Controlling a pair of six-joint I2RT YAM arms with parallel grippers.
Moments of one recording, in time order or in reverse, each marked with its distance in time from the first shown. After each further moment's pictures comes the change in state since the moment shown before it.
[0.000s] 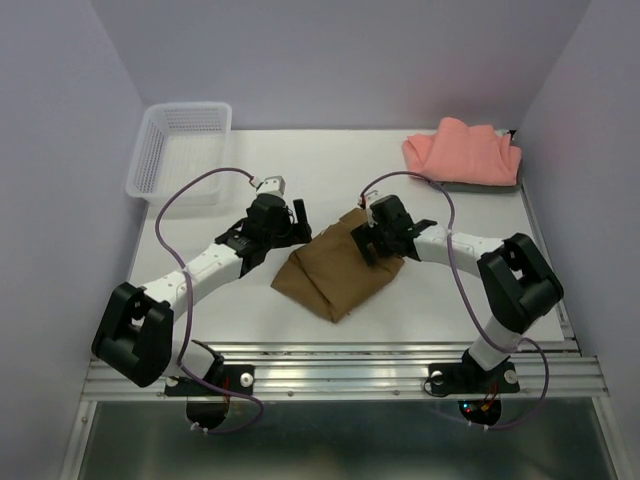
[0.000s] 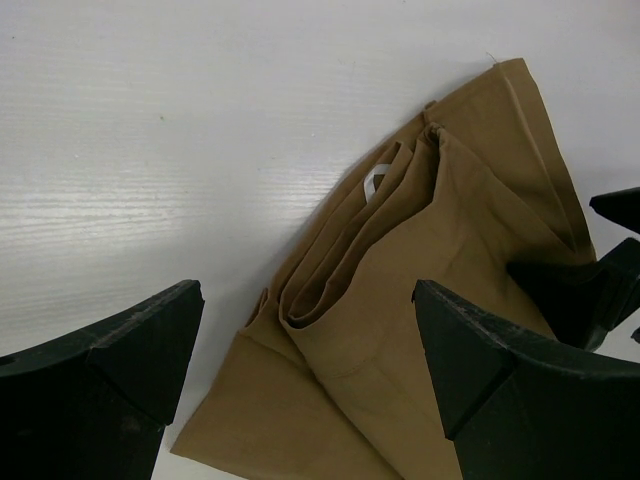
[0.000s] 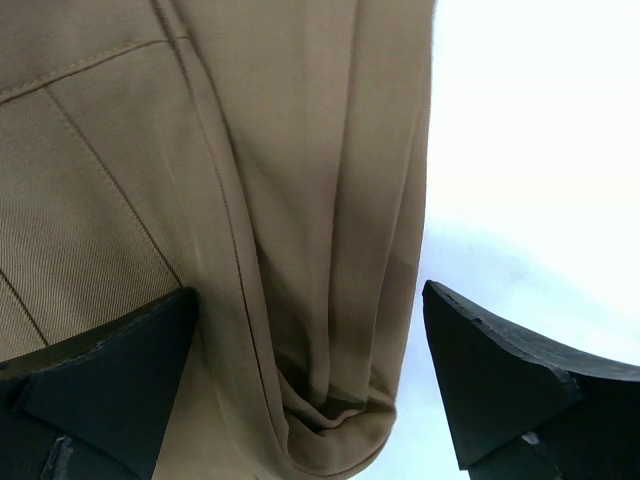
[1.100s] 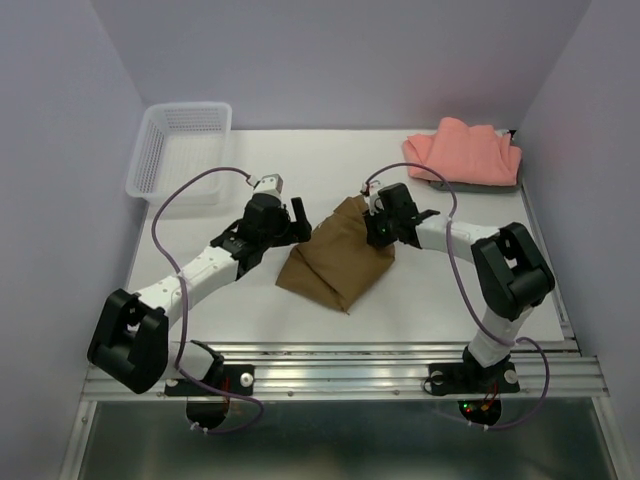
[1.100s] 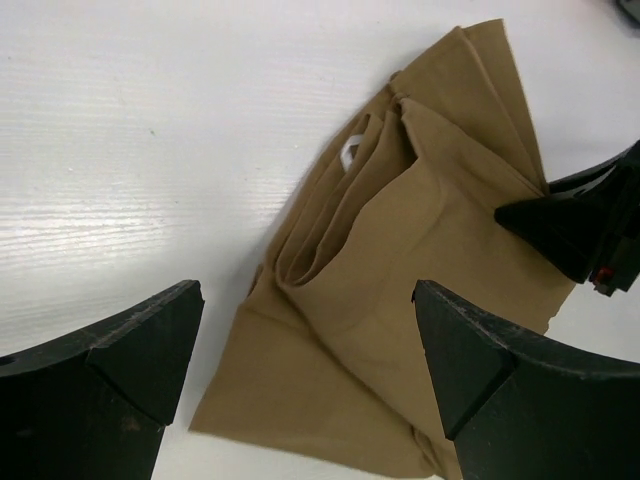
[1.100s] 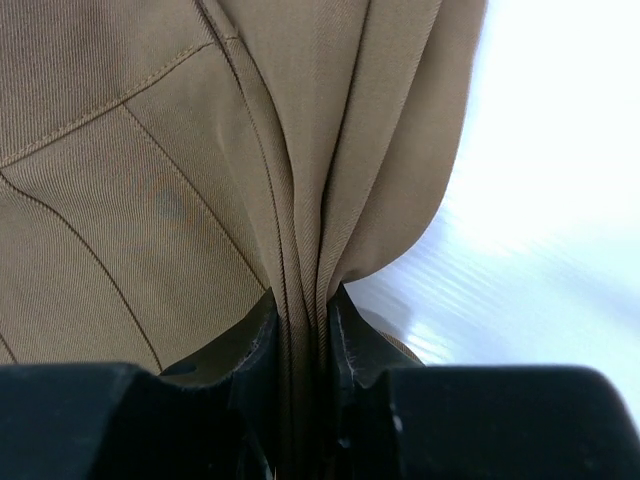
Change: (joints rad) left arm 0.013 -0.027 -0.011 0.028 0.038 0.000; right arm -0.108 0.100 0.077 0.082 -0.287 0.035
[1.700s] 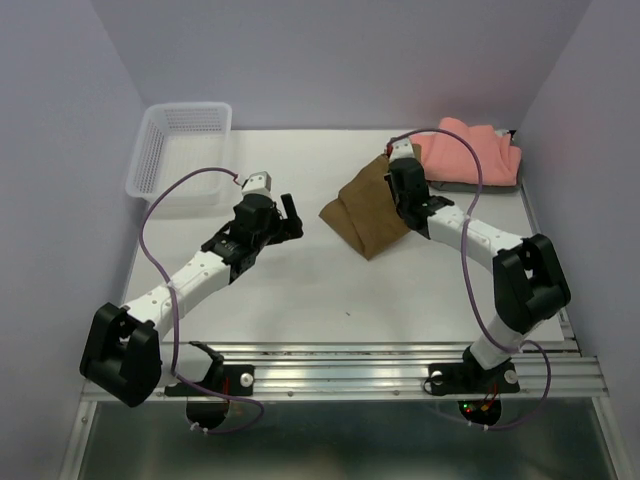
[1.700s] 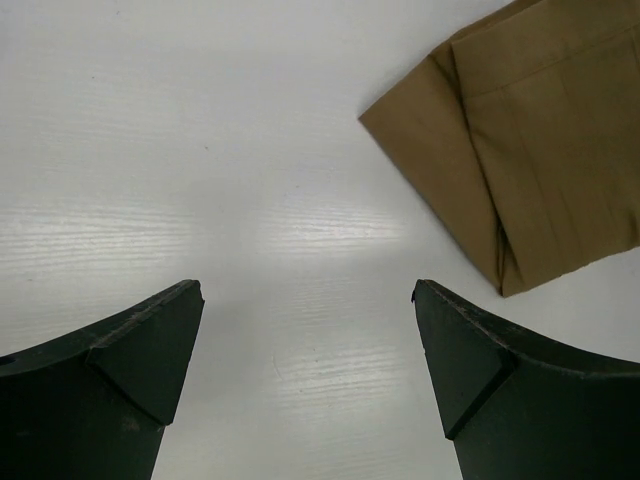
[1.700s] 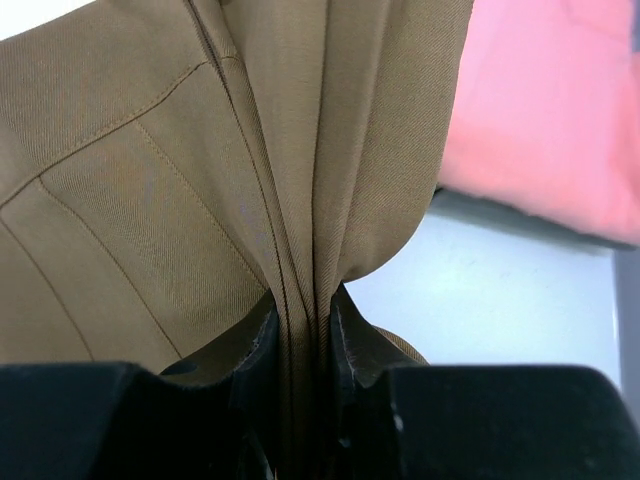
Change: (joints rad) left arm 0.016 -0.089 -0.014 -0.032 -0.083 -0.007; right arm -0.013 -0.132 0.074 0.111 0.639 -0.105
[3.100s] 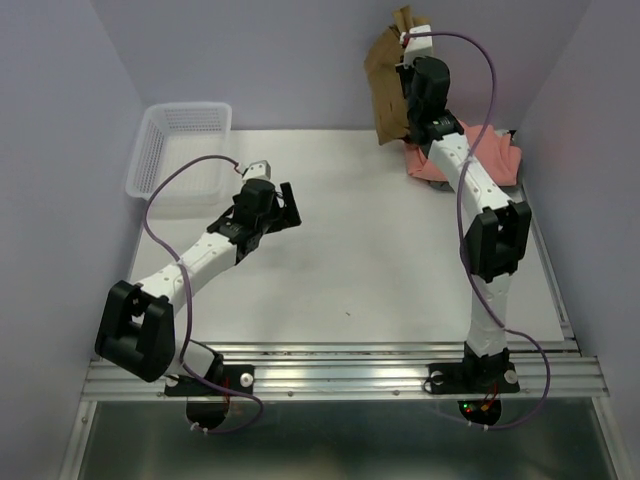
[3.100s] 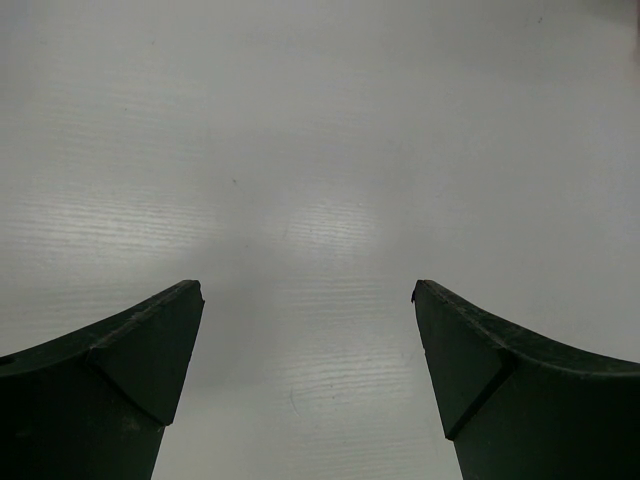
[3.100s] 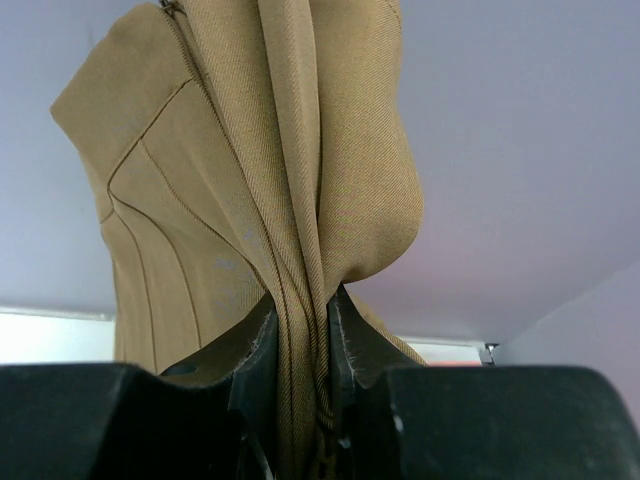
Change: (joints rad) left arm 0.056 0.138 0.119 -0.044 -0.002 0.018; right arm -0.169 0.441 0.980 0.050 -0.127 -0.225
